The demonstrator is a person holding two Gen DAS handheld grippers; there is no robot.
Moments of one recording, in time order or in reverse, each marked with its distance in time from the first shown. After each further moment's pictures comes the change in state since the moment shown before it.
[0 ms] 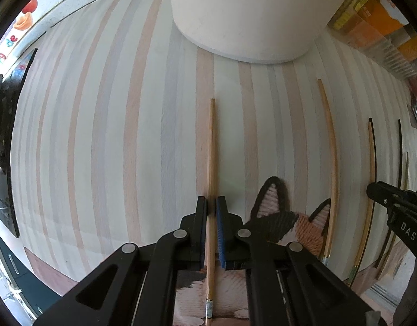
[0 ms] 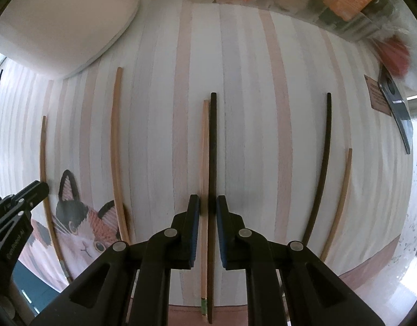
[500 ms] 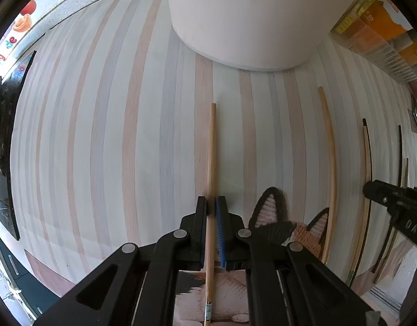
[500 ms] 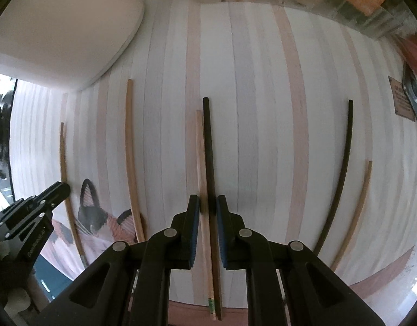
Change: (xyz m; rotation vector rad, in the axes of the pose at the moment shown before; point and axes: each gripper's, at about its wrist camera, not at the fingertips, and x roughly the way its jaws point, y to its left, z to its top) left arm -0.001 0.002 0.001 -0.006 -0.001 -0.002; right arm -0.001 -0.026 0.033 -0.024 0.036 0.119
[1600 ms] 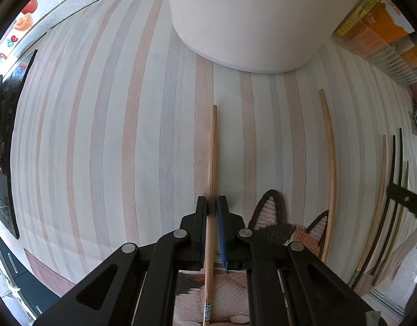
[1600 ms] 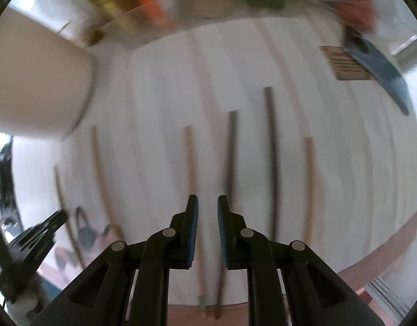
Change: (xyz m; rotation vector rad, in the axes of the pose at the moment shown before) left arm 0.000 -0.001 -0.003 -0.005 0.000 0.008; right arm -0.037 -0.070 -0.037 0.205 -0.087 0.061
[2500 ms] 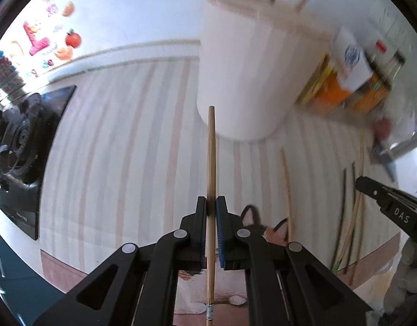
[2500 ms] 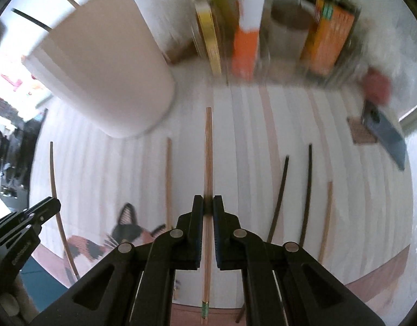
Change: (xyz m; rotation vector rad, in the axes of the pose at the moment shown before) left arm -0.125 0.015 -0.042 -0.049 -0.326 -0.063; right arm -0.042 0.091 -0.057 -0.188 -0.292 0.026
